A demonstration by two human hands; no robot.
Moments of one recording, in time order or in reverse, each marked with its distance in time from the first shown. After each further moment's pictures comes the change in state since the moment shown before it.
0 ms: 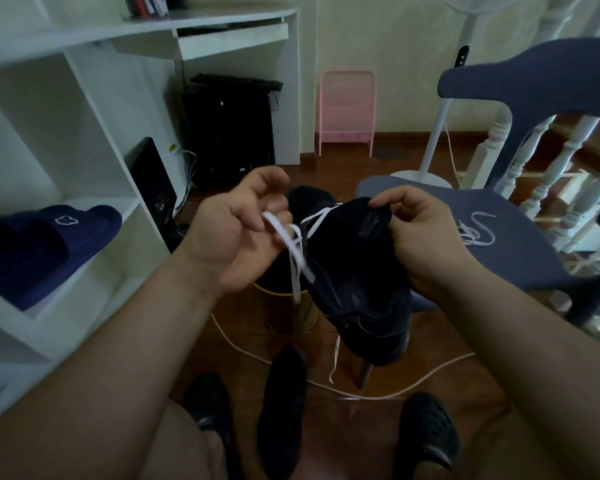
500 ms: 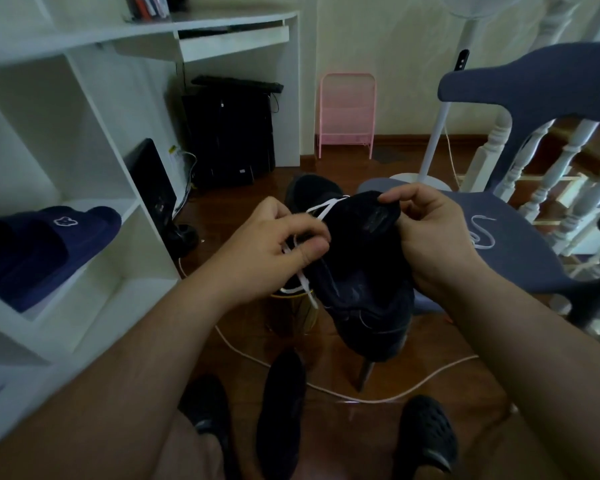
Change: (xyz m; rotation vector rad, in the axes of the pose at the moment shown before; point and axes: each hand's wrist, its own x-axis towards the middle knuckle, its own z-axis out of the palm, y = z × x) left_hand -0.001 -0.017 -0.014 1.407 -0.067 0.158; right_hand -0.005 -0.011 -0.001 0.035 0.052 -0.019
